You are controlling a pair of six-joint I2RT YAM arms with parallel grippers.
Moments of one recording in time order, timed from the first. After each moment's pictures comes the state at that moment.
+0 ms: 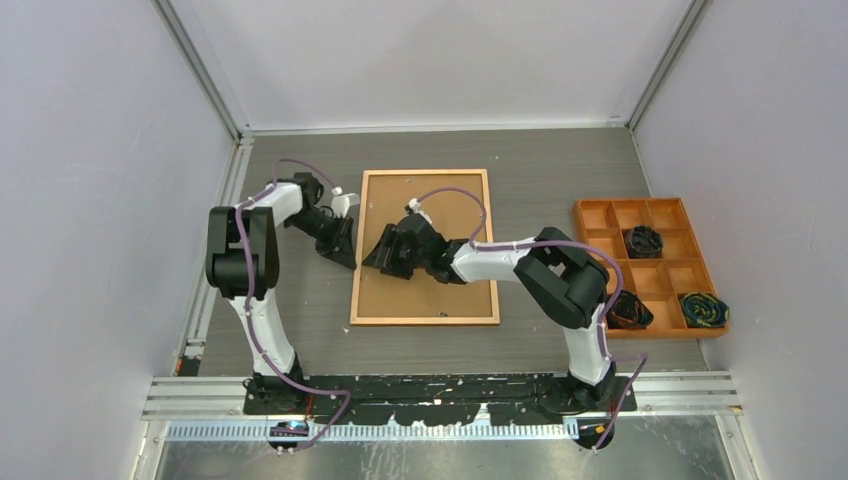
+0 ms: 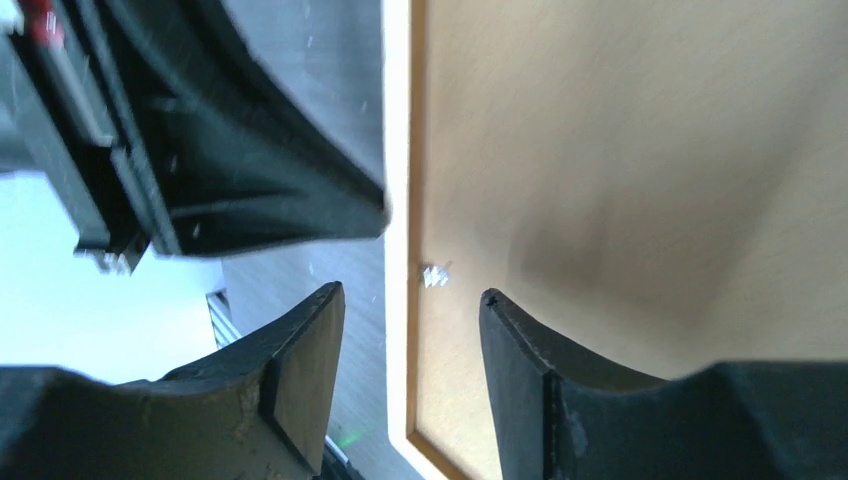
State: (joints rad) left arm -0.03 1.97 1.31 -0.93 0.68 0.34; right arm 0.92 1.99 1.18 0.21 -0.06 1.12
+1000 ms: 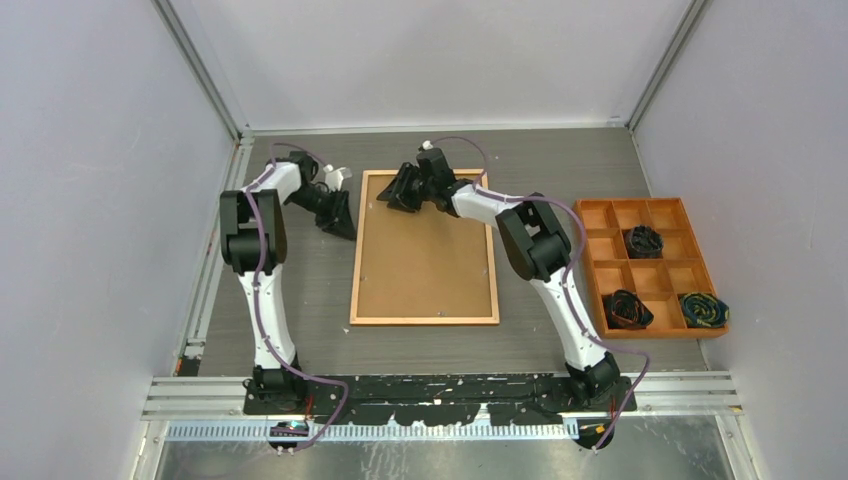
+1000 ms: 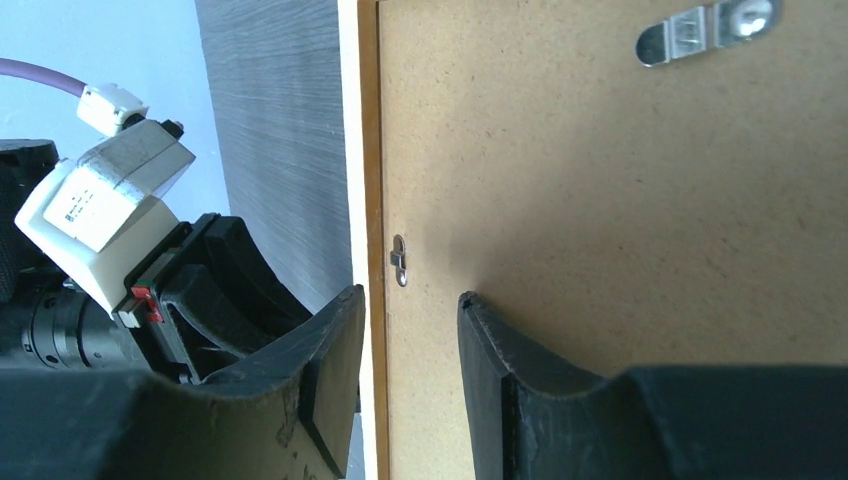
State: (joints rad) left arm 0.01 2.25 1.69 -0.97 0.73 0.23; right arm 0.59 2.45 1.83 0.06 -0.34 0.99
